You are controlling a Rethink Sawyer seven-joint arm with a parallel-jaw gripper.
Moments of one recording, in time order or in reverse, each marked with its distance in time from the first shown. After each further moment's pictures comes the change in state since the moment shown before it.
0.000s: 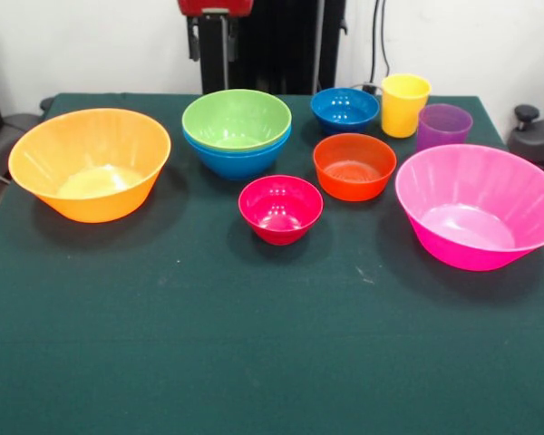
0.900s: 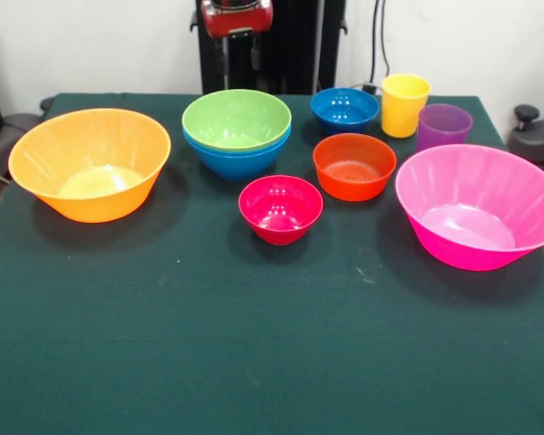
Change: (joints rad) arm 0.032 0.230 -0.112 -0.002 -0.119 -0.141 0.000
